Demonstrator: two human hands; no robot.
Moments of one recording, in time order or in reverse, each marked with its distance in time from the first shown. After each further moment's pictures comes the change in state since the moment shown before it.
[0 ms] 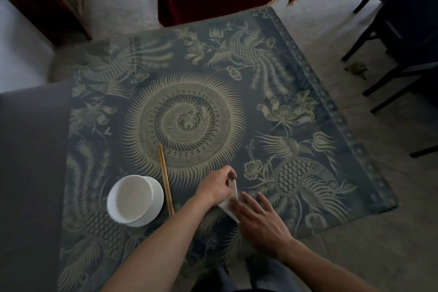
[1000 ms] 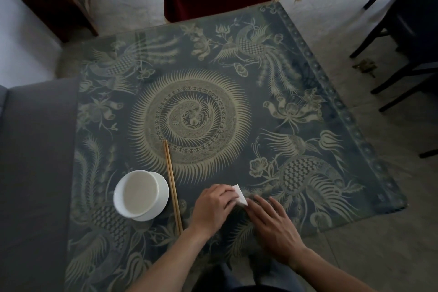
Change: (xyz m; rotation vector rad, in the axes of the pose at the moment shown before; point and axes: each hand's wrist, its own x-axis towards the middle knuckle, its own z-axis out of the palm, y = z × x) left_hand -0.056 -0.033 0.042 0.207 0.368 0.282; right_hand -0.024 0.000 0.014 0.048 0.150 0.066
